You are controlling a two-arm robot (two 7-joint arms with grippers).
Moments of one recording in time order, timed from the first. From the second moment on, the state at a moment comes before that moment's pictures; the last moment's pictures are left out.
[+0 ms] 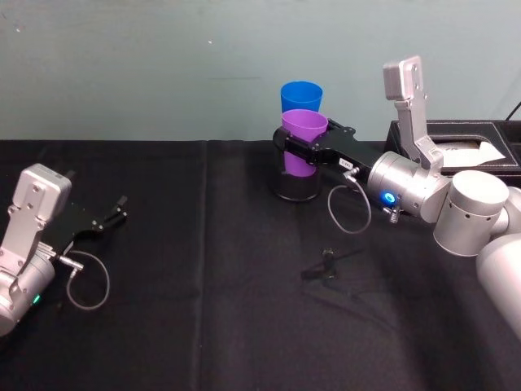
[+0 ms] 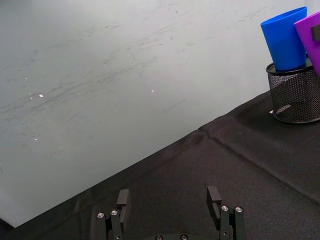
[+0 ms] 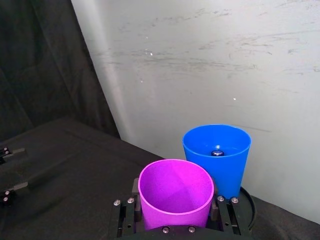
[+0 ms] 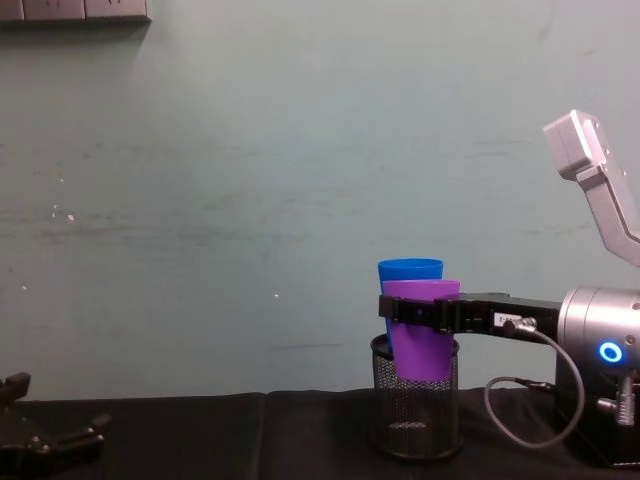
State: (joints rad) left arm -0.20 0.60 0.45 -1.41 -0.25 -0.12 0.03; right arm 0.64 0.23 -0.41 -0.96 0.45 0.04 0.54
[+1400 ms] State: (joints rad) left arm -0.20 0.60 0.45 -1.41 -0.25 -0.12 0.03; right arm 0.64 0.23 -0.41 -0.96 0.45 0.04 0.54
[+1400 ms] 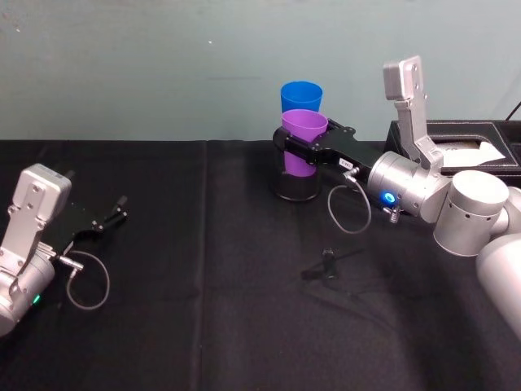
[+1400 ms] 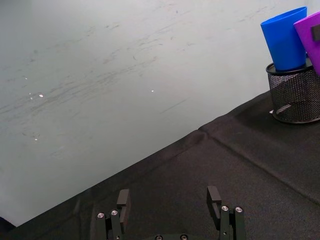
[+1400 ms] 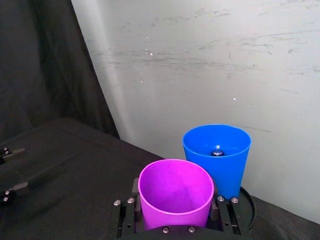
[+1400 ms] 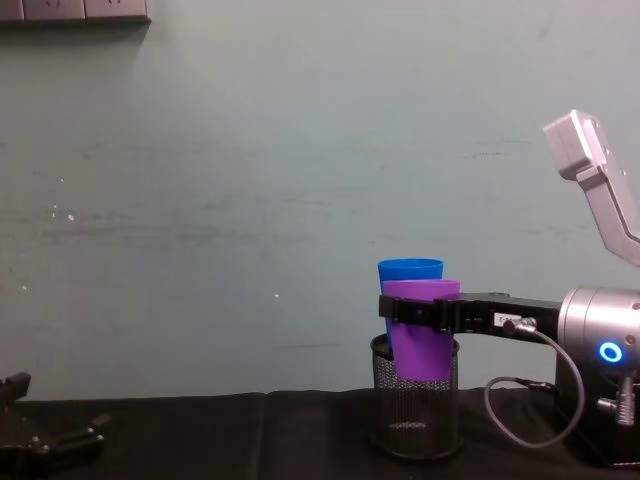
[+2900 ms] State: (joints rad) left arm -0.20 0.60 0.45 -1.41 -0.25 -0.12 0.03; right arm 0.47 0.32 -0.43 -1.21 0.44 0.06 0.53
